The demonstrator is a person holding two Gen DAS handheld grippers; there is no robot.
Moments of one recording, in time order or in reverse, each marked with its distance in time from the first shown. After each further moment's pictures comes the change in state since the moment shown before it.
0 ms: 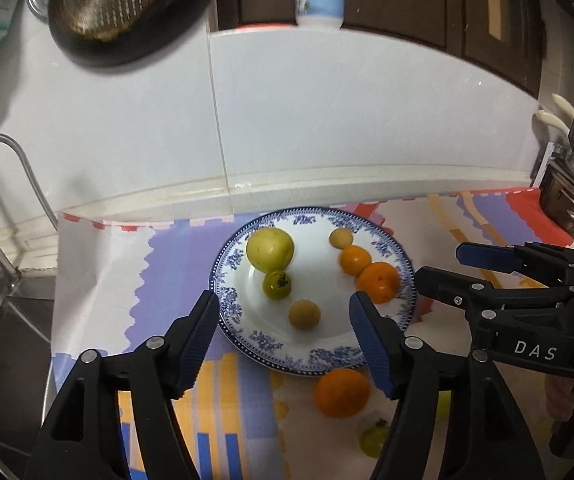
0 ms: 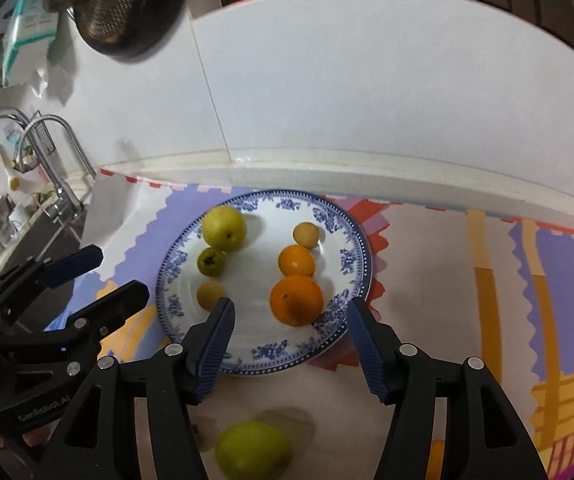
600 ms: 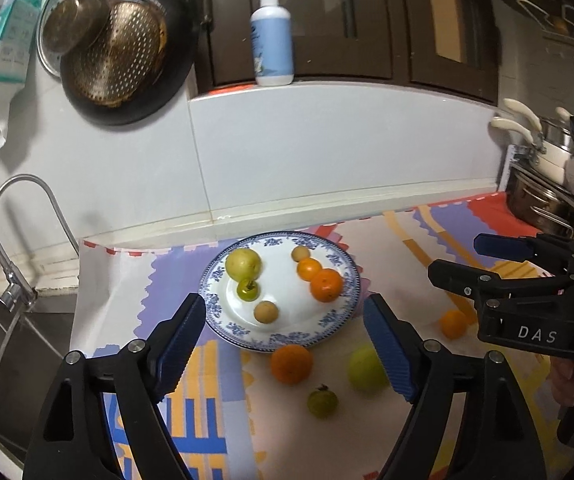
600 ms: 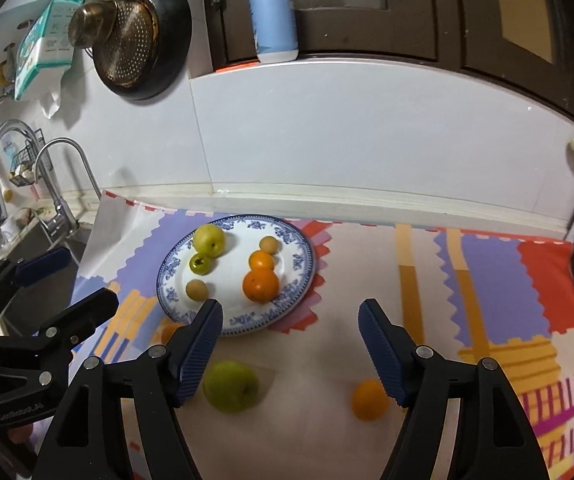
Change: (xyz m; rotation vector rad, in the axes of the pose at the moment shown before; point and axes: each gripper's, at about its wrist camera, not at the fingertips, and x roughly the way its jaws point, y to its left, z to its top) left arm -0.078 -0.043 -0.019 0.068 -0.122 -0.011; right arm -0.092 -0.012 -0.034 -0.002 -0.127 -0.114
